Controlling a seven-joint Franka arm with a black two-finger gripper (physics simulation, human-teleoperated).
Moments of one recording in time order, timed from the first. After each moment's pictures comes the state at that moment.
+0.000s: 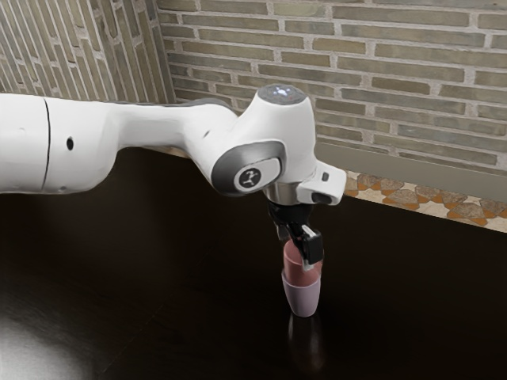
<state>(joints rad) -0.36 0.19 -0.17 -1.82 0.11 2.07 0.02</state>
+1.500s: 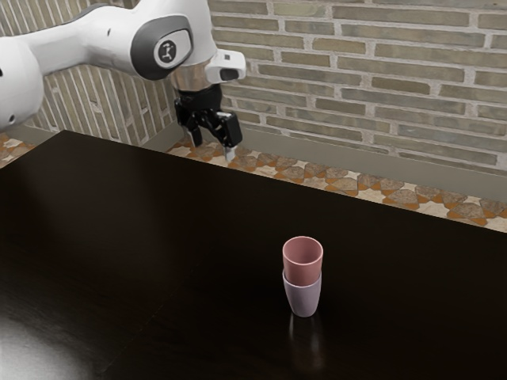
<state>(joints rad) -0.30 0.16 0.15 -1.54 0.00 1.77 0.07</state>
